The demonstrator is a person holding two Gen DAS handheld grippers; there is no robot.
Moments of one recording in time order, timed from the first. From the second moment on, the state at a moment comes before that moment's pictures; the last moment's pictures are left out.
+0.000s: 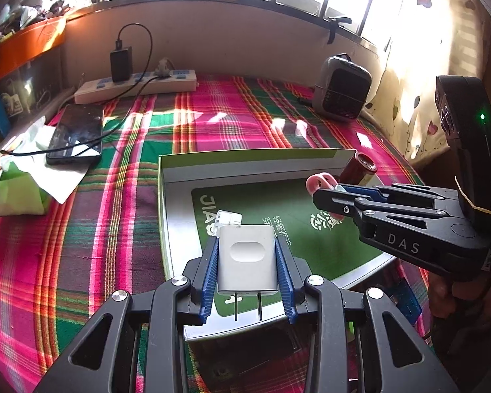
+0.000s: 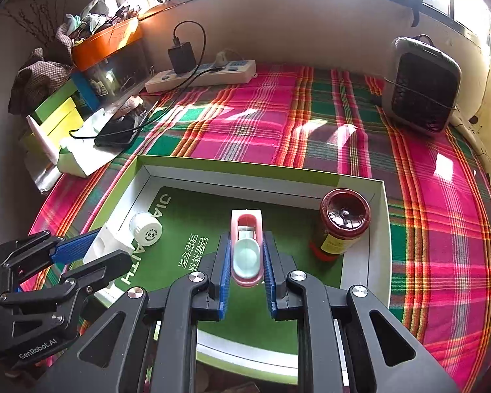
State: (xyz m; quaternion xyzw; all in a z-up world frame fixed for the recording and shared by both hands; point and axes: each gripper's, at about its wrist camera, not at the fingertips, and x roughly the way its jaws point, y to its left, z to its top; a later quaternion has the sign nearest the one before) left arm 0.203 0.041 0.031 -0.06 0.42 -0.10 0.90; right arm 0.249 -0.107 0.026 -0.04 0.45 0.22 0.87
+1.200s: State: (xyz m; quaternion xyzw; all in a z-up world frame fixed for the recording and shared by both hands) left arm 0.219 0.036 0.016 -0.04 0.43 -0.10 0.90; right arm 0.269 -0.086 0.006 -0.05 0.45 0.22 0.86
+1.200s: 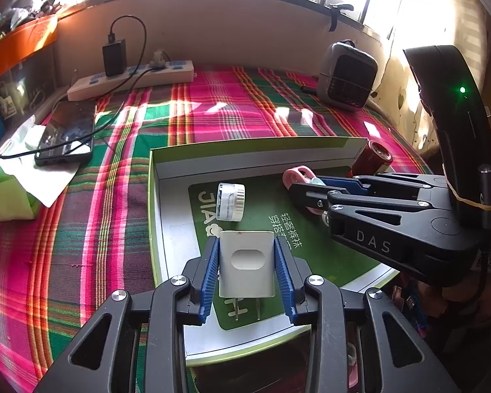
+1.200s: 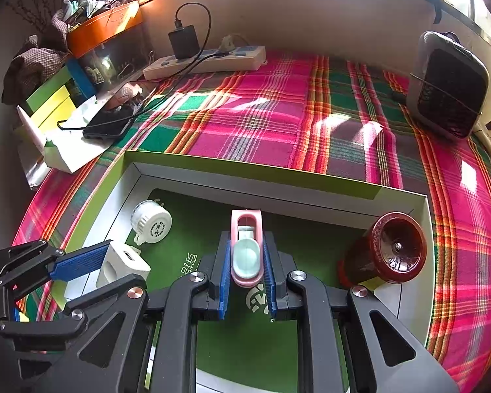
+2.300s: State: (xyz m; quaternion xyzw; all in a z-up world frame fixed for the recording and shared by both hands) left arm 0.210 0.040 0.020 -0.04 0.43 -0.09 0.90; right arm 0.259 -0.093 0.016 -0.03 0.44 0.22 0.87
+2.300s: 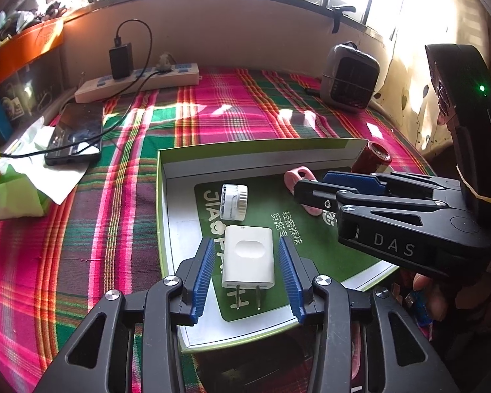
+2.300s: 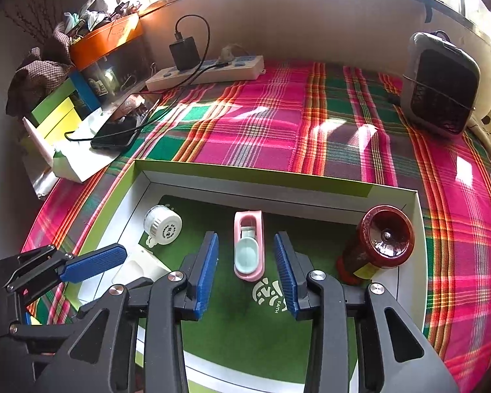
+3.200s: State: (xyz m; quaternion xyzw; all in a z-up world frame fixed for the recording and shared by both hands) left arm 0.139 0.060 0.054 -0.05 0.38 -0.07 0.92; right arm 0.188 -0.126 0.044 -0.01 0.41 0.19 0.89
